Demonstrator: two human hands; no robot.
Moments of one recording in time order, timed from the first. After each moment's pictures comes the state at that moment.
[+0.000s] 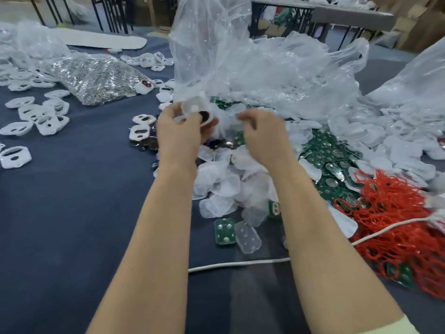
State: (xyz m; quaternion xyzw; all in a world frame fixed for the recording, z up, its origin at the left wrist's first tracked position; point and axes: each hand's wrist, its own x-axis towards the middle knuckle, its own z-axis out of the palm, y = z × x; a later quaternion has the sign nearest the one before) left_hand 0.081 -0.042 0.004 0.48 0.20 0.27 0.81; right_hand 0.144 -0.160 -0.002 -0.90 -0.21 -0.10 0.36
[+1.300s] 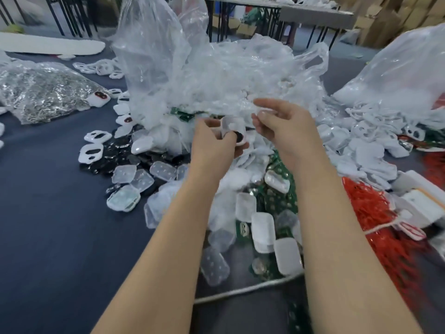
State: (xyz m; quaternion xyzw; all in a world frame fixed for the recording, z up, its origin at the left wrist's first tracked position) left_hand 0.148 -0.120 0.003 0.62 0.13 0.12 0.77; right_hand 0.194 -0.240 0.022 -0.69 -0.09 -0.03 0.71
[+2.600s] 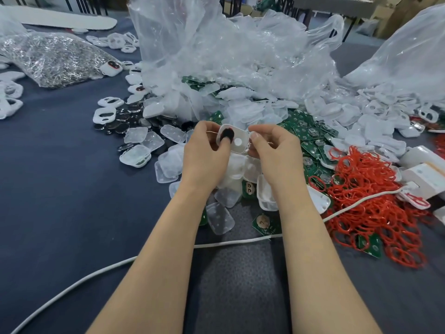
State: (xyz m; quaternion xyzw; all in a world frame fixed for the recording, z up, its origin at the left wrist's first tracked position) left_hand 0.084 -0.112 -0.056 0.77 0.10 0.20 0.60; right_hand 0.111 -0.230 -0.046 -0.76 -0.05 -0.07 0.65
